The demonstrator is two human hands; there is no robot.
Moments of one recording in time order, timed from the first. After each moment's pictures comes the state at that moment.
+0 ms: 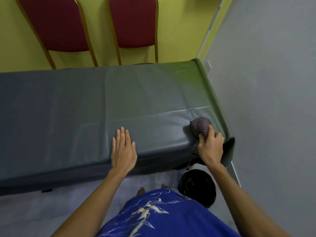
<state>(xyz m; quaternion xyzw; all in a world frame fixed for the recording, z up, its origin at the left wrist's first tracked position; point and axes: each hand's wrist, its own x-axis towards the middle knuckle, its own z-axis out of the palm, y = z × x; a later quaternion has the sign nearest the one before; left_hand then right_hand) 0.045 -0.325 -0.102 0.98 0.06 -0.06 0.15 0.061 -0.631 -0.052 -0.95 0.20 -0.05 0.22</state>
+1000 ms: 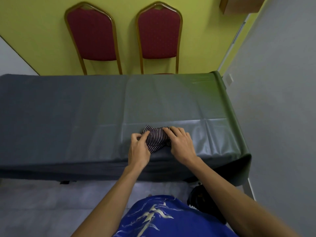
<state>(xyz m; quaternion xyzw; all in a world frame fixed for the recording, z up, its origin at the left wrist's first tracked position) 0.050 -0.351 -0.041 0.93 0.14 -0.01 0.34 0.100 -0.525 -0.046 -0.97 -0.21 0.02 0.13</state>
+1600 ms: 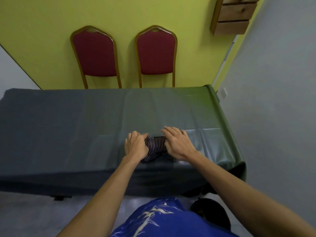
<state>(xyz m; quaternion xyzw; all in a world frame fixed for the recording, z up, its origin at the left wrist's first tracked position) 0.091 -0.352 -0.004 0.98 0.12 -0.04 0.15 0.127 -0.535 -0.010 -0.95 -0.28 0.01 0.11</state>
